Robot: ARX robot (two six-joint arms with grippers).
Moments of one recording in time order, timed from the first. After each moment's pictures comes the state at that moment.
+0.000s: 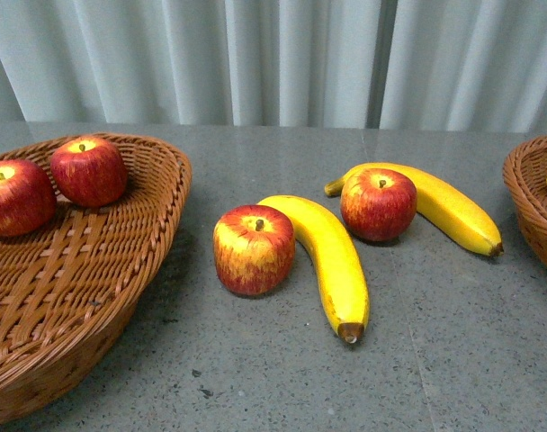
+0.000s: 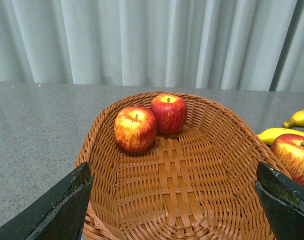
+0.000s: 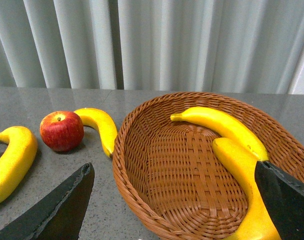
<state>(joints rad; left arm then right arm) 0.00 0.01 0.01 0.00 0.00 0.00 0.00 0.00 0.01 0.00 0.00 -0.01</state>
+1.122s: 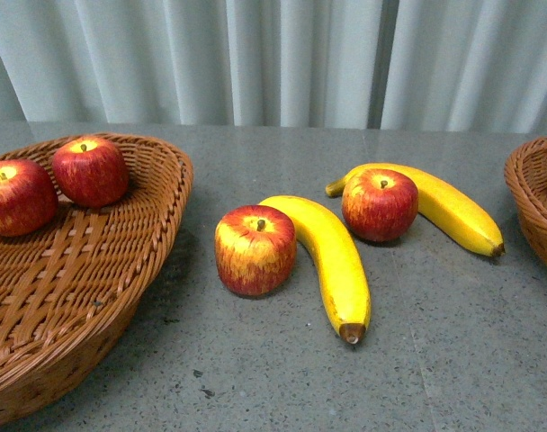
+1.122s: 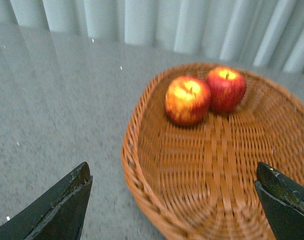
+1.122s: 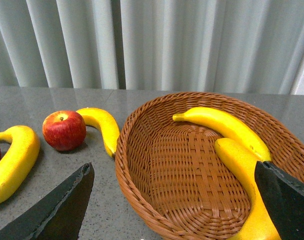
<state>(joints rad) -0.06 0.19 0.13 -0.10 -0.28 -0.10 0.00 0.00 0.01 -0.01 0.00 -0.01</state>
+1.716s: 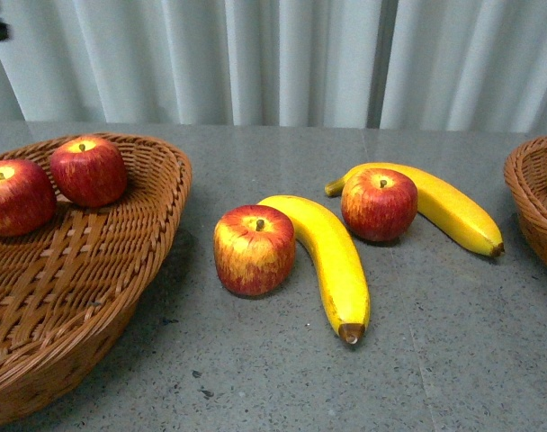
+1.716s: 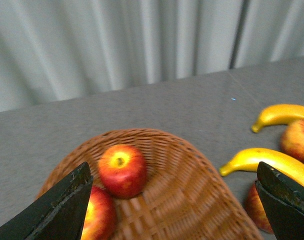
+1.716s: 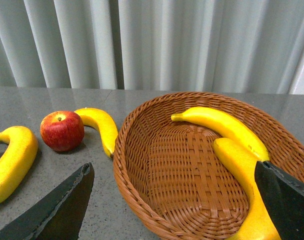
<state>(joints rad) -0.04 1.10 0.69 0.18 0.20 0.14 0.00 0.00 0.01 0.00 0.00 -0.01</state>
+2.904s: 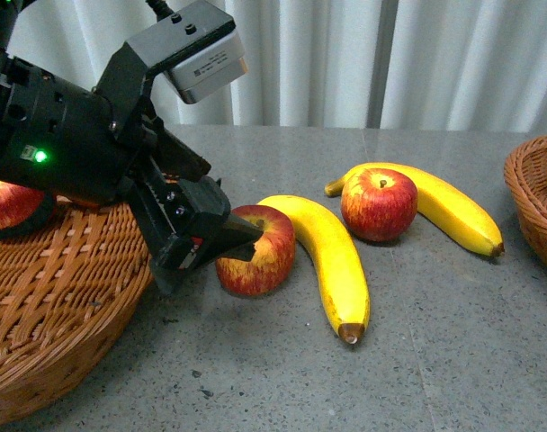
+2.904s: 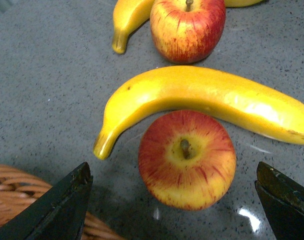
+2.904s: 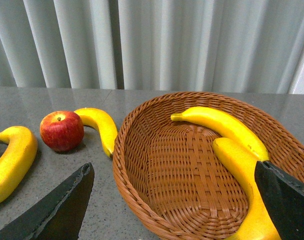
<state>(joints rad) -0.28 1.65 0.97 -0.05 0.42 0.61 0.00 0.00 0.01 0.00 0.00 -0.01</state>
